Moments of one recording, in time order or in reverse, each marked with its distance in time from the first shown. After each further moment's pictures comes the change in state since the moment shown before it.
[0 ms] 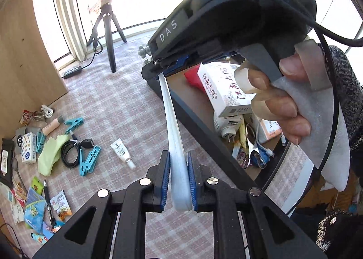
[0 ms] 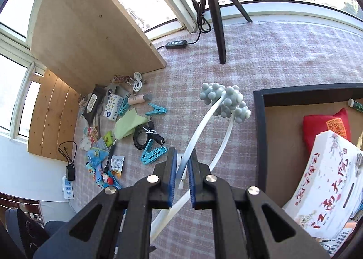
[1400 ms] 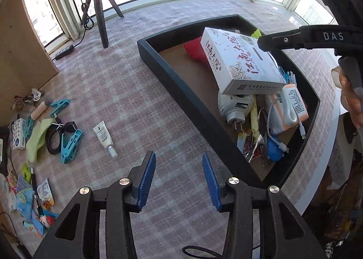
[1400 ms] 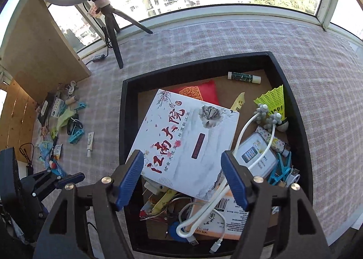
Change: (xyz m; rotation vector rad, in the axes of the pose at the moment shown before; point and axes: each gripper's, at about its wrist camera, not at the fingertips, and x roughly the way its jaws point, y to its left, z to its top) left arm 0.050 0.002 -0.022 -0.080 0.126 0.102; right arm -0.070 -0.092 -0.073 -0.067 -0.080 -0.298
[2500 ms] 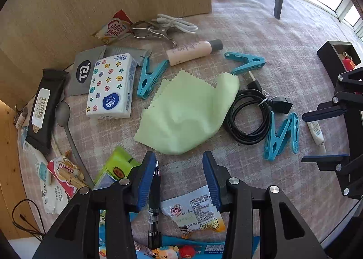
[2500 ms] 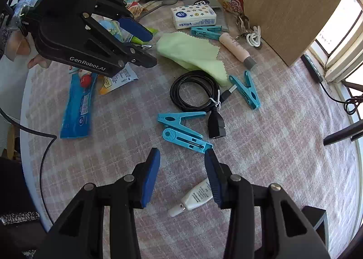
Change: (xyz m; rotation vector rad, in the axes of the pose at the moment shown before) left arm 0.044 0.264 -0.019 -0.204 0.146 0.233; right arm 0.163 0.291 0.019 -1.036 0.197 0.283
